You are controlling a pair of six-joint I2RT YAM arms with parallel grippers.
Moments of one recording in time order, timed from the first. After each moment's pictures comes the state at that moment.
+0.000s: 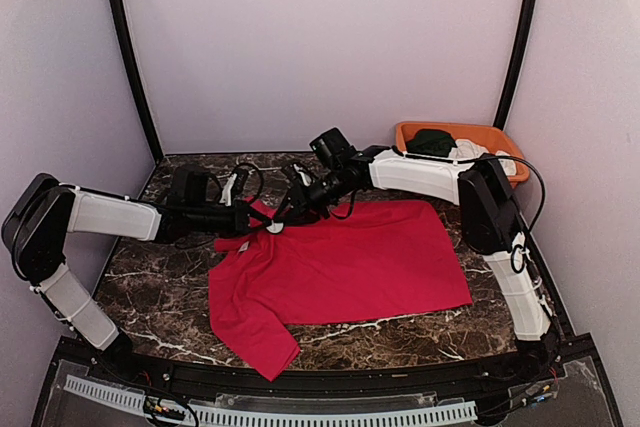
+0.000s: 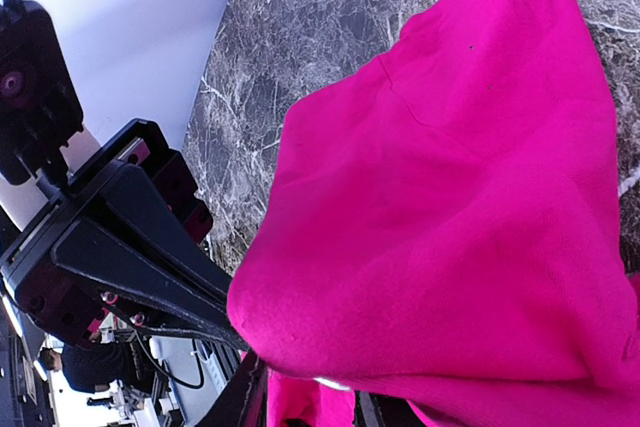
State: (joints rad) left arm -0.46 1.58 0.77 0.26 0.59 -0.55; right arm 0.79 2.35 2.02 -0.51 -0.77 0.56
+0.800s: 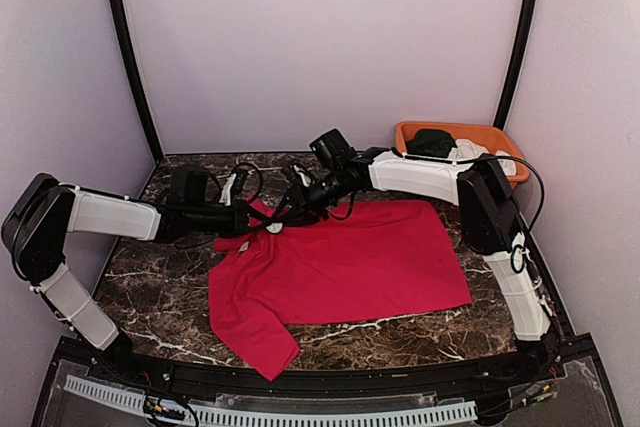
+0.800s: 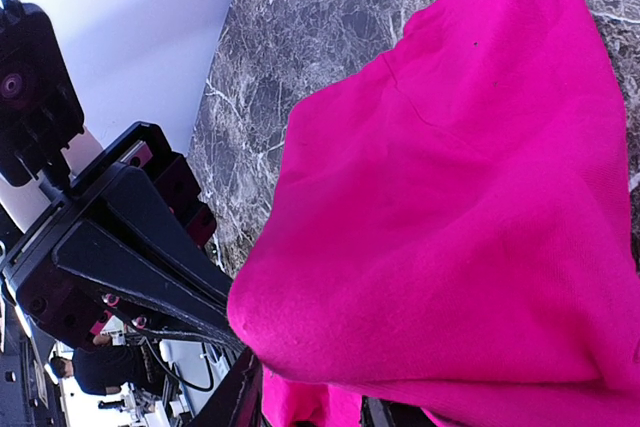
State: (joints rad) left arm -0.46 1.58 0.77 0.26 0.60 -0.56; right arm 0.79 2.36 2.01 -0.49 -0.78 0.60
